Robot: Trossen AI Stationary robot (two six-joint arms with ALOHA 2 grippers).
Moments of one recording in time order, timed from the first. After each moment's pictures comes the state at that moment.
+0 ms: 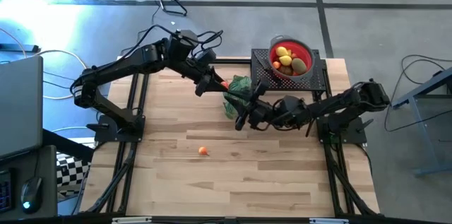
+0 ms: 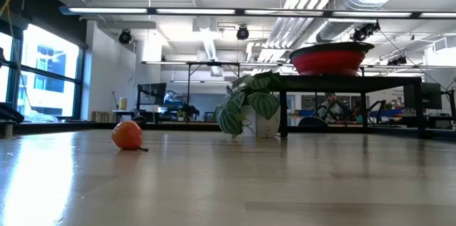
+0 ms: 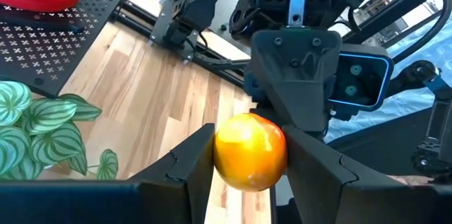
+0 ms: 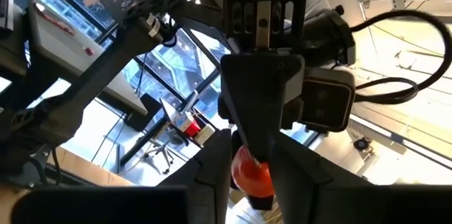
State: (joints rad) left arm 0.30 1.45 1.66 -0.63 0.53 -0.45; right arm 0.16 1.52 0.96 0.97 0.44 -0.97
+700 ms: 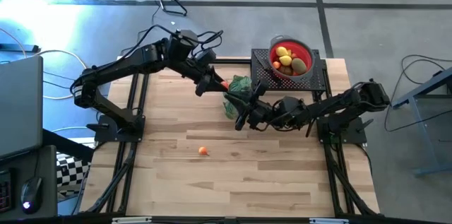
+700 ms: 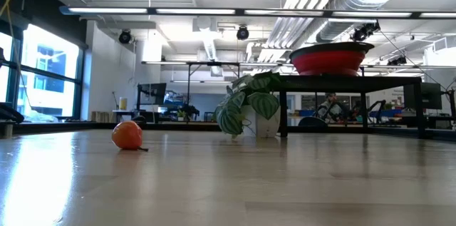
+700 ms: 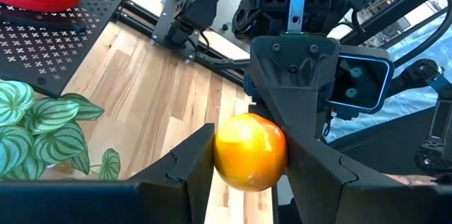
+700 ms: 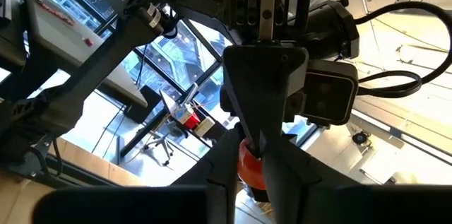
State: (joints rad) left arm 0.30 1.45 1.66 -0.64 0.53 -0.44; right arm 0.16 1.52 0.96 0.94 0.48 -0.97
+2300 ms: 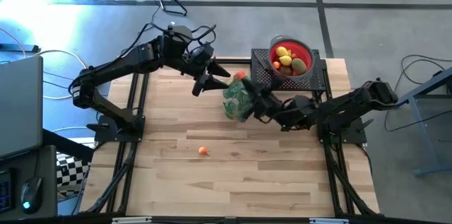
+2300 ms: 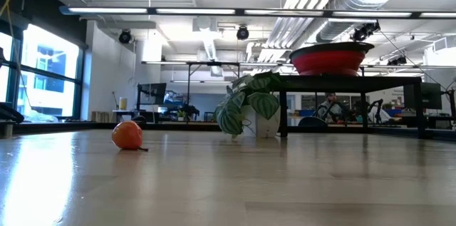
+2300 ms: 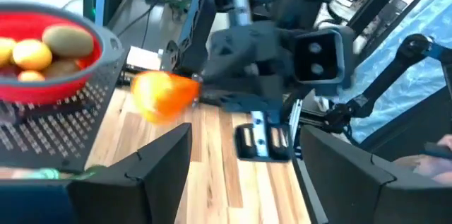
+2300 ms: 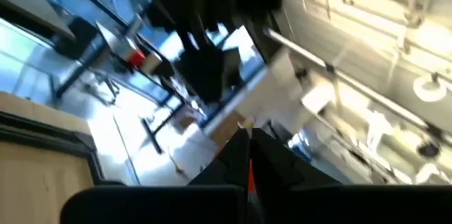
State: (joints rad) left arm 0.30 1.43 1.68 -0.53 0.51 -0.24; right arm 0.21 1.43 0.96 0.90 0.84 -1.08
